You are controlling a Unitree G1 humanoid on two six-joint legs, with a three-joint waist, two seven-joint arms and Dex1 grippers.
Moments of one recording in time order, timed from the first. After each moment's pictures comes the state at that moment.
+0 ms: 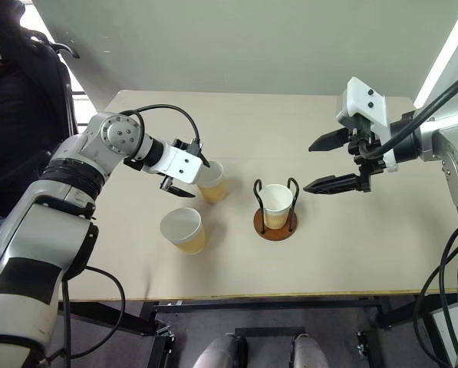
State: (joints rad) left arm -1.38 0.66 -0.50 1.18 0.44 -0.69 -1.23; right arm -1.05 -0.98 0.18 -0.11 0.37 0.84 1.40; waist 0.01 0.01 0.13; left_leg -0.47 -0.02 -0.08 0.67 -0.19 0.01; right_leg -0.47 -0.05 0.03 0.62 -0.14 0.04
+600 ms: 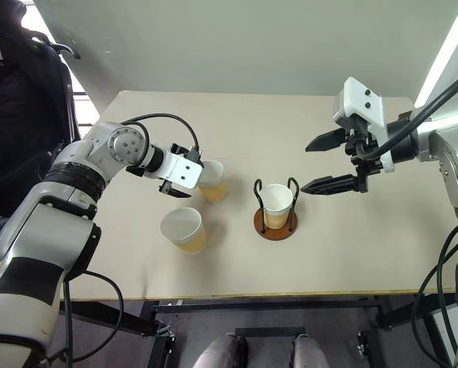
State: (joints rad) left arm -1.38 0.65 -0.53 1.27 0.58 -0.70 -1.04; right arm -1.05 -0.97 0.18 -0.13 0.38 0.84 1.39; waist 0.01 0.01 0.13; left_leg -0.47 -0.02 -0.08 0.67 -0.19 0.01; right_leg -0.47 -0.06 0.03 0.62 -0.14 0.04
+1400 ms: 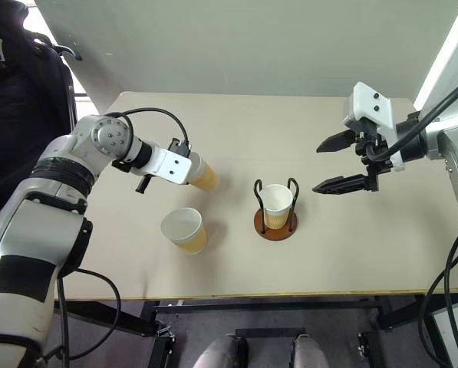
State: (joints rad) left arm -1.42 0.68 -0.45 1.30 0.51 -0.69 -1.26; right arm -1.05 -1.00 0.21 0.00 0.32 0.71 1.46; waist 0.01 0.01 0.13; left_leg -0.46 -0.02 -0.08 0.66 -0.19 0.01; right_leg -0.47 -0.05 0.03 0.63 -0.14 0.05
